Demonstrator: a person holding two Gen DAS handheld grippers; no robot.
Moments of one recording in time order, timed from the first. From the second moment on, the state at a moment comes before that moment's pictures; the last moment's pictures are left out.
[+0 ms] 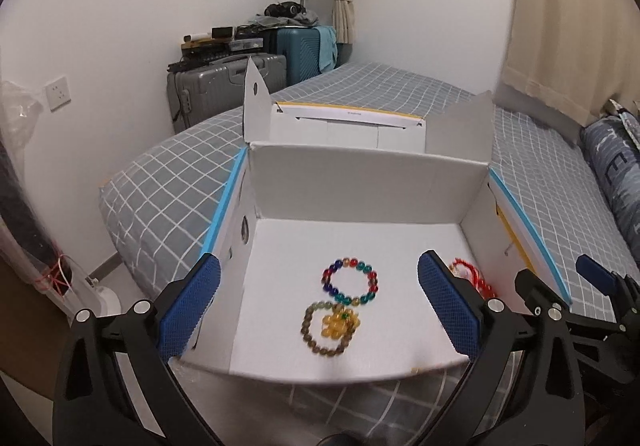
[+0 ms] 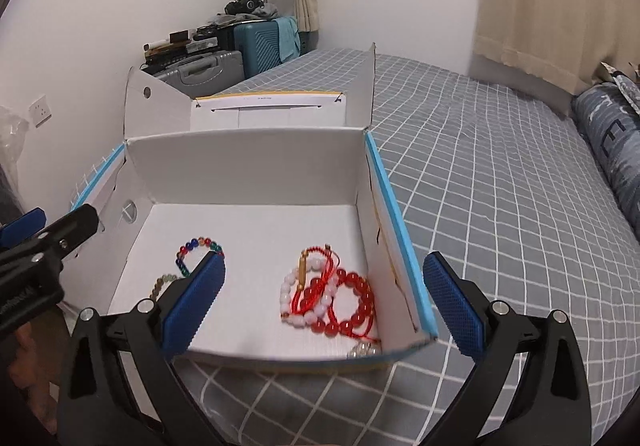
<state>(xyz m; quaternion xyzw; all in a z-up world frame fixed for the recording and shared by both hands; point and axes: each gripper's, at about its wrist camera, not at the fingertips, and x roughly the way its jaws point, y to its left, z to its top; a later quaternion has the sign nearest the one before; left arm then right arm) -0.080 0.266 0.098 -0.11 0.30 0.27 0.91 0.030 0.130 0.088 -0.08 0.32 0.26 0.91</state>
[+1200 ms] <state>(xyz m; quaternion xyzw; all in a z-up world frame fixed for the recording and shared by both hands) -0.127 0.230 0.077 -0.09 0.31 0.26 0.91 -0.021 0.098 0.077 -0.08 0.32 0.25 0.91</state>
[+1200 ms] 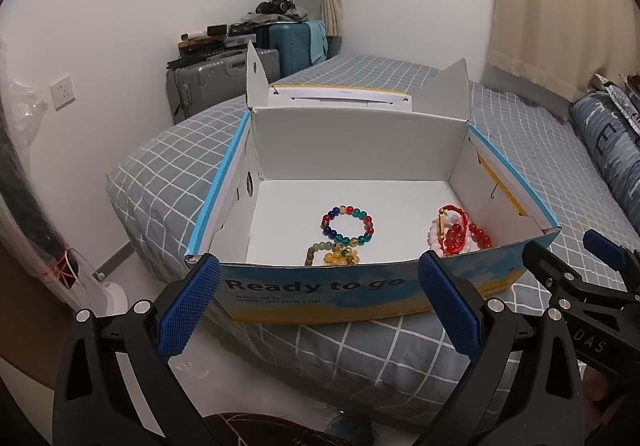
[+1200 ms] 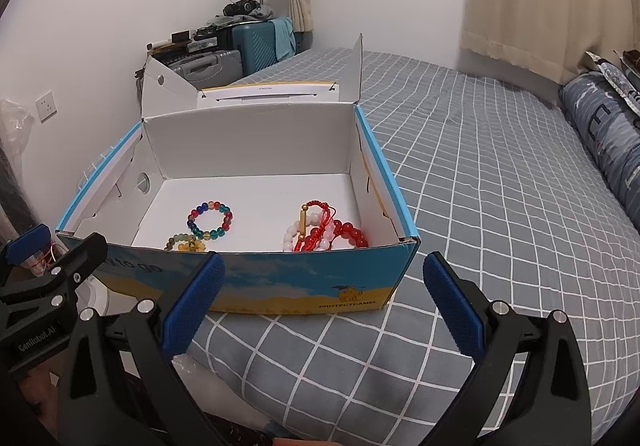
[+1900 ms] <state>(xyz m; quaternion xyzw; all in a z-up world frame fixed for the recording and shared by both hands) -0.125 0.228 0.075 -0.08 0.31 0.27 0.91 -0.019 0.098 0.076 -0.08 0.32 0.25 0.91</state>
